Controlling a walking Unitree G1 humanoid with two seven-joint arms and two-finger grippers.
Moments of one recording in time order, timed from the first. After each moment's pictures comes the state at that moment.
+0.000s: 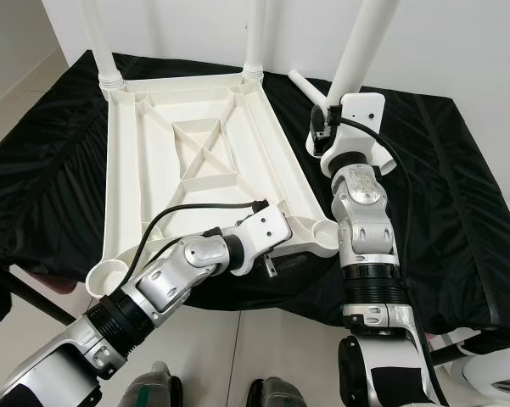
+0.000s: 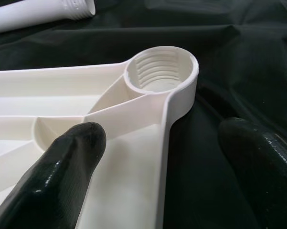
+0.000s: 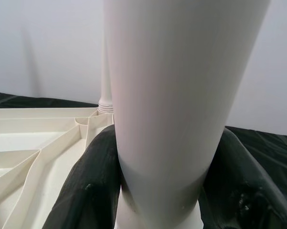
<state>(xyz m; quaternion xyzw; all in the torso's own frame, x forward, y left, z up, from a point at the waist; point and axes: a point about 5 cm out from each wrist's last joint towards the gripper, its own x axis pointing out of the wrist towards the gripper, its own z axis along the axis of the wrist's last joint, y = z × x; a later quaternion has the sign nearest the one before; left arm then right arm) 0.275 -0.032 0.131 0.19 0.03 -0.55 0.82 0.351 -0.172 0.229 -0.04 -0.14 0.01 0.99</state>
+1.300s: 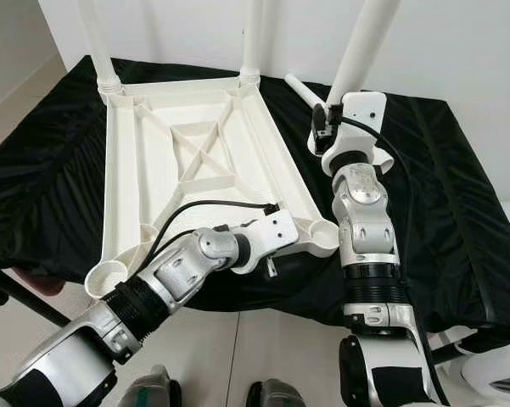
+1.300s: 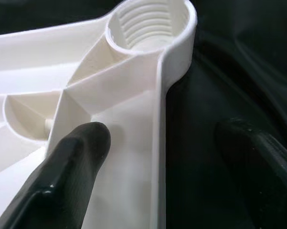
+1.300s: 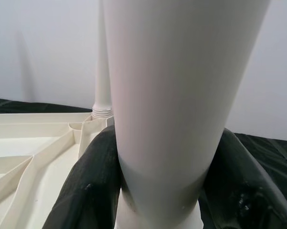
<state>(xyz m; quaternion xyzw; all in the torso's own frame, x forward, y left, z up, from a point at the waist) 0.282 -0.028 0.124 0.26 0.10 -0.57 0.77 0.351 -0.174 0.230 -0.04 -0.14 0.01 0.99</state>
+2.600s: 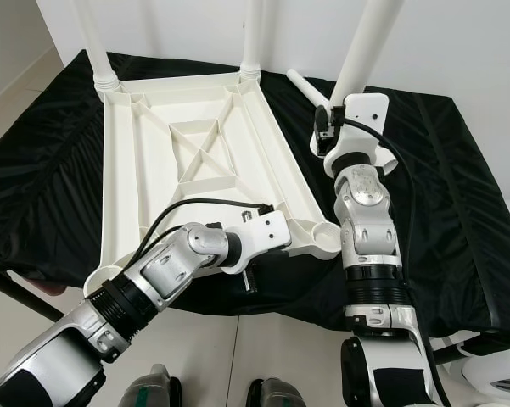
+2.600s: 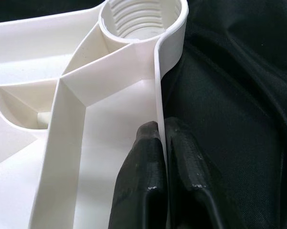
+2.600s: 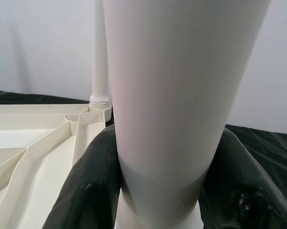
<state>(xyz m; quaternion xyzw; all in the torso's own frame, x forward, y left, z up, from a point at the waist) 0.284 -0.024 0.130 0.27 0.11 -0.58 0.76 0.349 -0.176 0.226 -0.04 -0.14 0.01 0.99</state>
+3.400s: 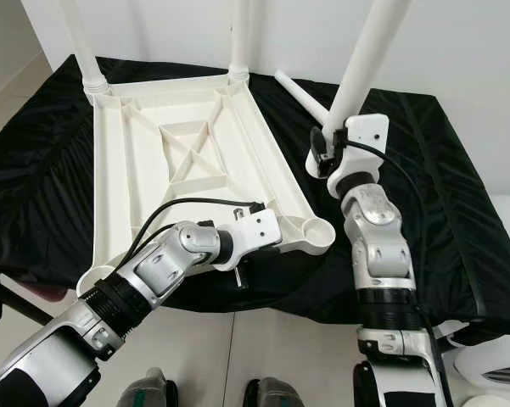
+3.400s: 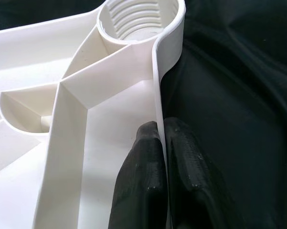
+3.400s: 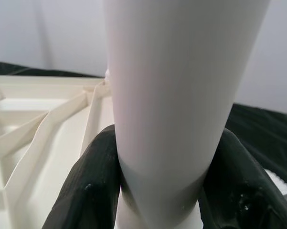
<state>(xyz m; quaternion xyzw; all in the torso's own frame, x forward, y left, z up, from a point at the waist) 0.294 -0.008 0.125 0.29 0.11 -0.57 0.77 0.326 -0.185 0.208 -0.04 -0.08 0.08 0.99</state>
